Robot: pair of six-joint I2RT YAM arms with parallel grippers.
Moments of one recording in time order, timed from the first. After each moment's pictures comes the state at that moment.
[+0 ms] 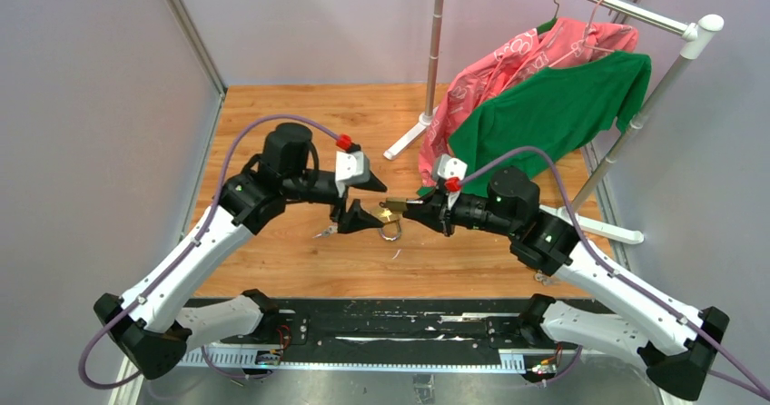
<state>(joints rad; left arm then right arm) -0.66 1.07 1.17 -0.56 0.83 0.40 0.87 0.88 0.89 -0.17 -0.38 -0.13</state>
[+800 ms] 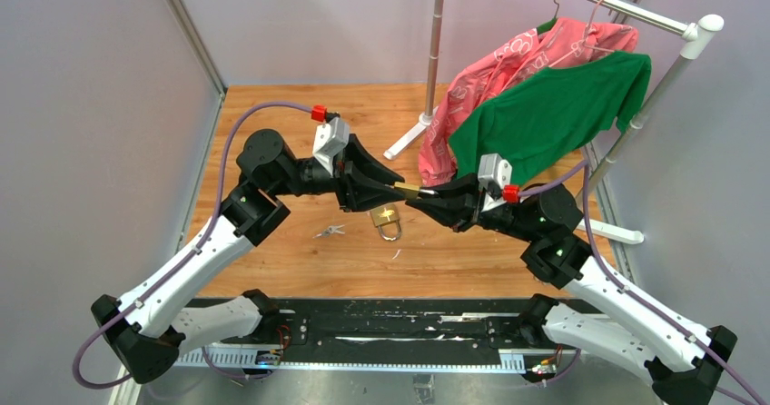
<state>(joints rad) -0.69 1.02 1.08 0.12 0.86 -0.25 0.84 0.75 0.78 0.30 -0.49 0.02</state>
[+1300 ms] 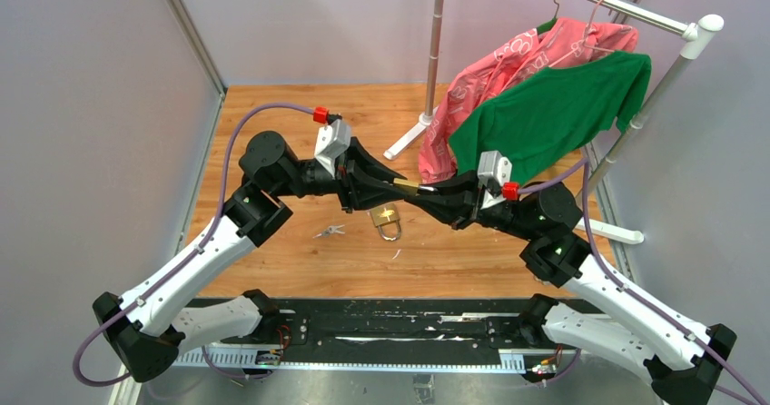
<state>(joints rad) -0.71 1.02 1.07 0.16 0.85 -0.26 0.84 0.77 0.79 0.31 -0.48 0.02</state>
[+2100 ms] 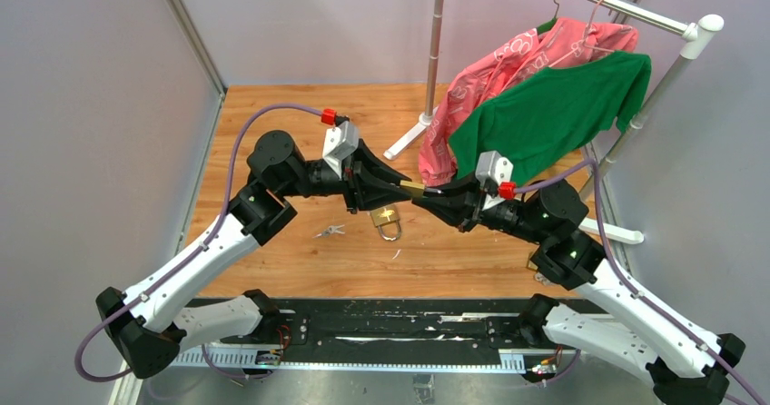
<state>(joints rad) -0.72 1.05 1.07 0.15 0.84 -0.24 0.84 0.73 0.86 0.08 -0.42 -0.05</state>
